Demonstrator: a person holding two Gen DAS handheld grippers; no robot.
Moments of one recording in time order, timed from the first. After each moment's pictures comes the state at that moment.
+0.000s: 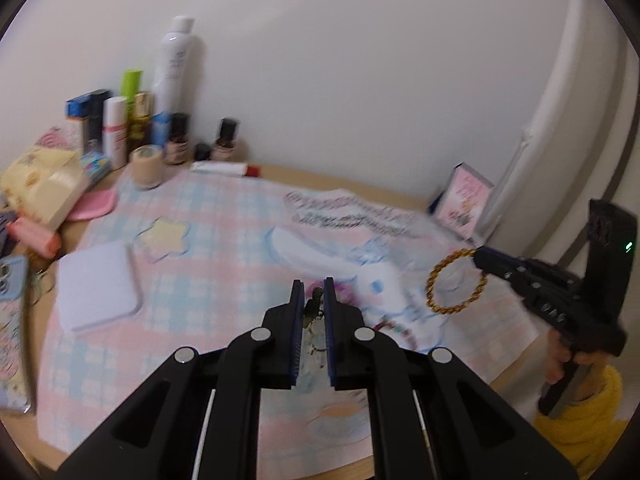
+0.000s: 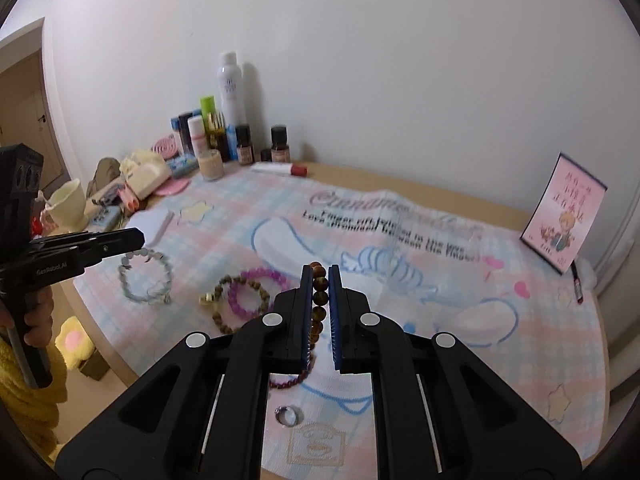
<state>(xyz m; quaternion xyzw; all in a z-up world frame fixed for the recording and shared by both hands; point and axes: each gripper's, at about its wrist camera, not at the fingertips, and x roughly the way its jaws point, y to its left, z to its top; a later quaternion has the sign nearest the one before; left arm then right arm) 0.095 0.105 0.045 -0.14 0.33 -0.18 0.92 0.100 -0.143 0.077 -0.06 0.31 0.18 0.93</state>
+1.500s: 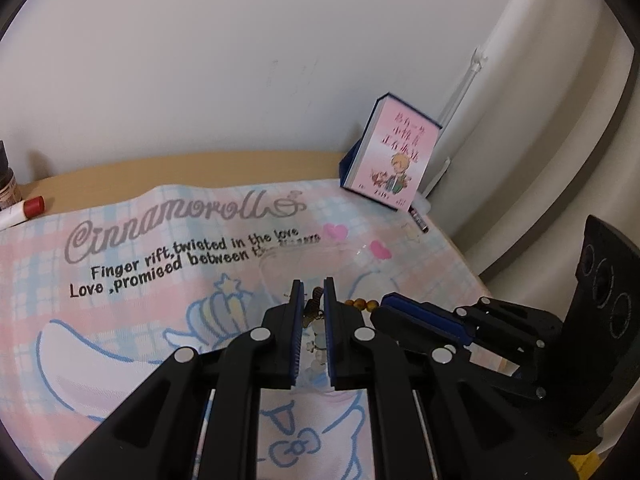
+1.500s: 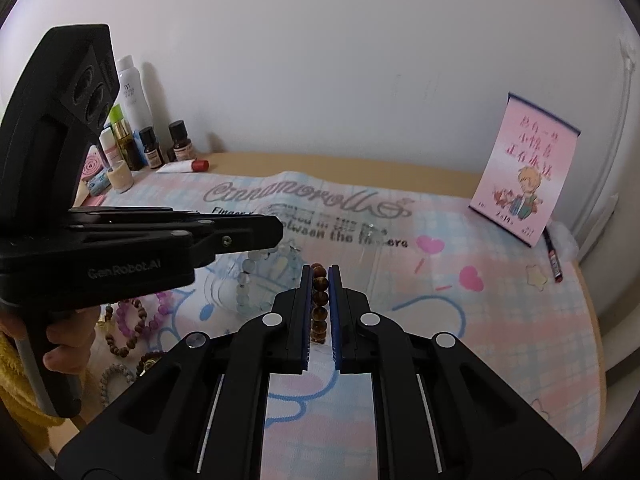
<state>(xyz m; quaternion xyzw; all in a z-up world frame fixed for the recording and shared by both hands) 0.249 -0.094 0.025 -0.07 0.42 -0.33 0.84 0.174 -0.220 0.031 -0.02 0.36 0.10 0.93</state>
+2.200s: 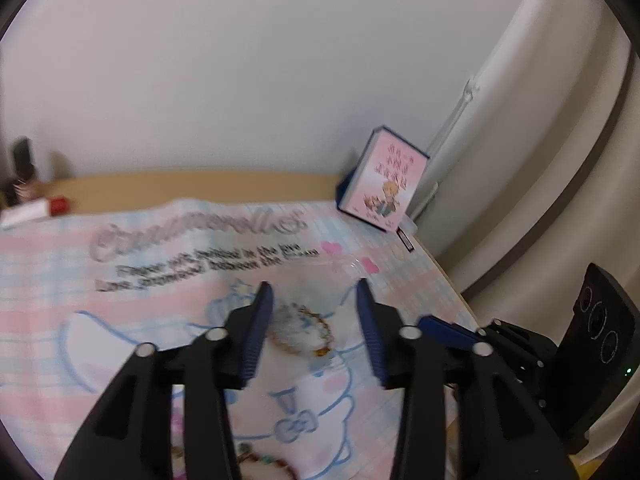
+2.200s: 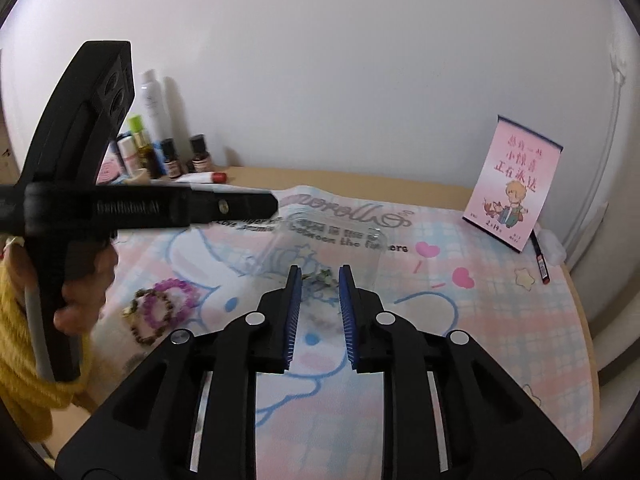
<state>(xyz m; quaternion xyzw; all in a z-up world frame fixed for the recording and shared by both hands) 0.226 -0.050 0.056 -0.10 0.38 -0.33 0.86 0.122 -0.211 0.058 -0.03 0.32 0.13 0.94</state>
